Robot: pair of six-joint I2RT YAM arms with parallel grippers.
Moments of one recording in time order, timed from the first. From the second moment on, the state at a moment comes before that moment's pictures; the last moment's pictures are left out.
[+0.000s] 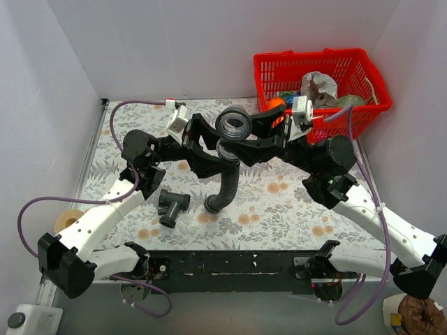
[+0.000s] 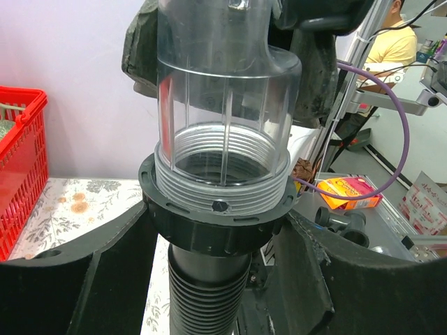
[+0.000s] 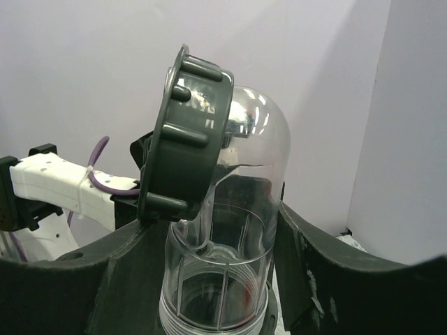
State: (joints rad) left arm -0.59 1.13 1.04 0.64 0.99 -0.61; right arm 0.86 1.07 1.14 0.49 -0.46 0.27
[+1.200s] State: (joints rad) left arm -0.55 1.14 1.07 0.66 1.00 -0.71; right arm 0.90 1.12 1.10 0.71 -0.38 0.21
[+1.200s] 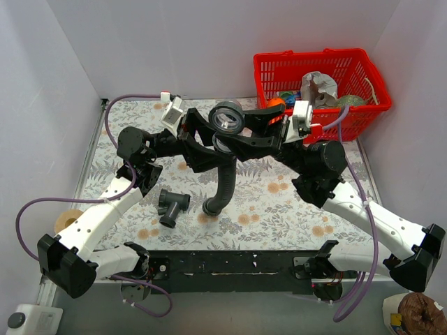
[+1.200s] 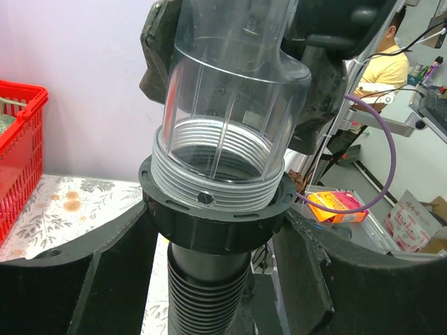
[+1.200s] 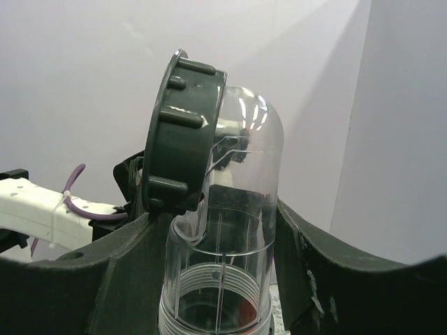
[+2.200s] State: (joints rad) left arm -0.55 1.14 1.07 0.68 1.00 -0.62; right arm 0.94 1.13 1.03 0.88 -0.27 0.28
